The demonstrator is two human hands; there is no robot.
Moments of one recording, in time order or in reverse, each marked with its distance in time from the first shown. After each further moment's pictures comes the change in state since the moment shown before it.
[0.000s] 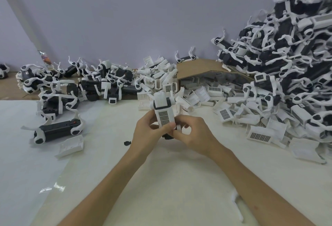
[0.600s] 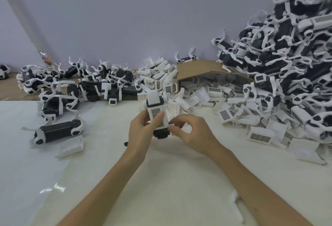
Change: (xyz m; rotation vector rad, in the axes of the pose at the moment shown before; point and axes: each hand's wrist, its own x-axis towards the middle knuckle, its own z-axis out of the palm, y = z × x) left_hand 0.001 0.003 -0.004 -0.086 0.139 -0.040; right_hand 0.000 -0.004 -0.001 -0.054 0.078 0.010
